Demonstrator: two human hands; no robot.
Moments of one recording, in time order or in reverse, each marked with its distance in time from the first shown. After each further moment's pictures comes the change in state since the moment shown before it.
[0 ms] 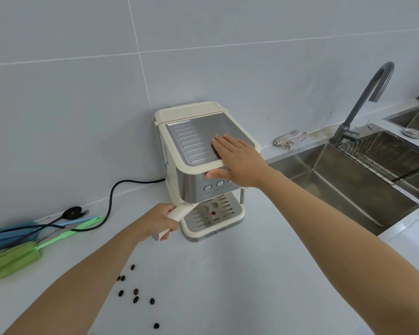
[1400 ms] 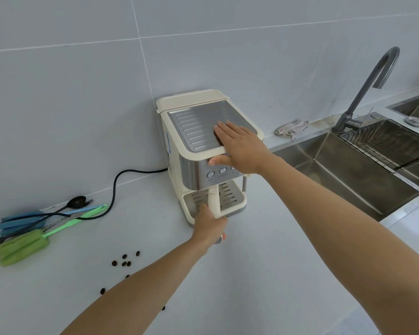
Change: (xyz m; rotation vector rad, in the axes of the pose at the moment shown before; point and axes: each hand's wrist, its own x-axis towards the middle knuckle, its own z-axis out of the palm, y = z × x) left_hand -0.020 0.046 0.107 -0.435 0.199 -0.090; right_hand -0.001 -0.003 0.000 -0.032 -0.002 0.021
